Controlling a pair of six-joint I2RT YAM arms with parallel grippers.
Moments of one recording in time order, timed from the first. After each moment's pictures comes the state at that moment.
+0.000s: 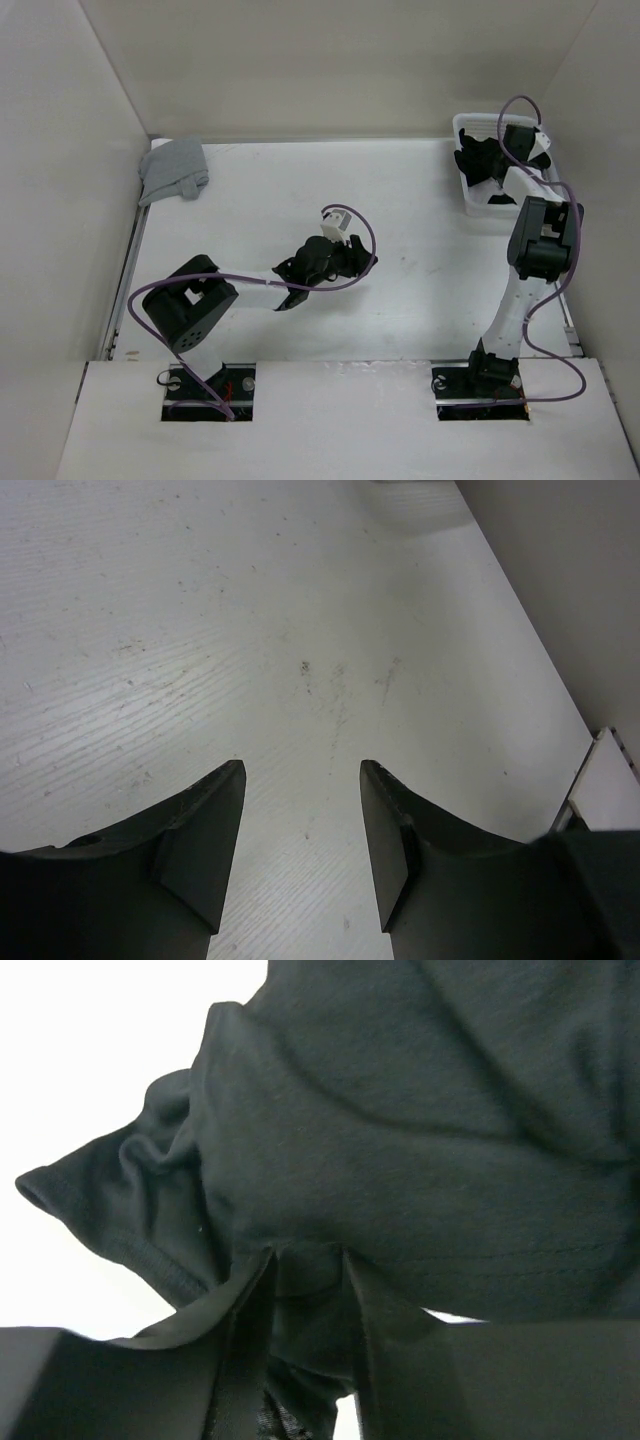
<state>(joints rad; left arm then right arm) -0.88 1.66 0.68 0.71 -0.02 -0.63 -0.21 2.11 1.63 -0.12 0.19 0.69</state>
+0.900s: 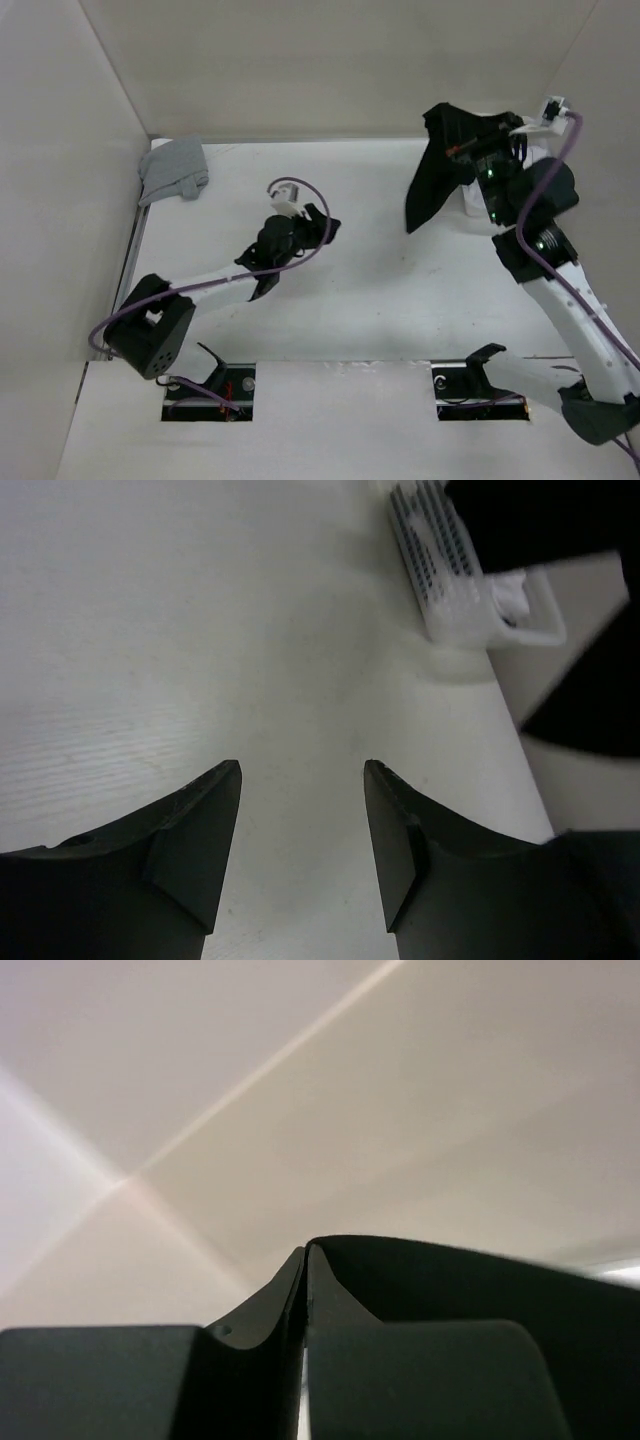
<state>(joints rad) -0.71 1.48 0.66 0.61 -0.08 -0.72 0.39 1.10 1.34 0.09 0.24 0.61</state>
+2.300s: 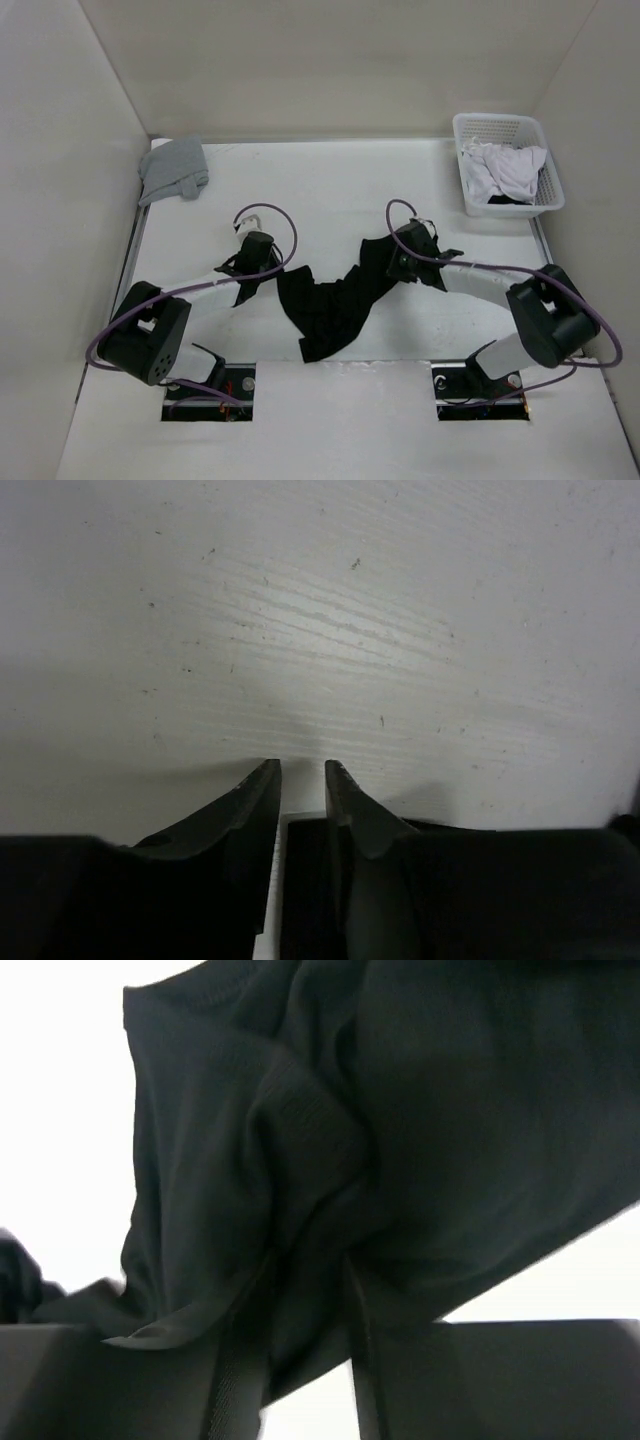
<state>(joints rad) -0.47 1.38 0.49 0.15 -0.24 -0.73 0.55 1.45 0.65 -0.11 0.11 0.80</state>
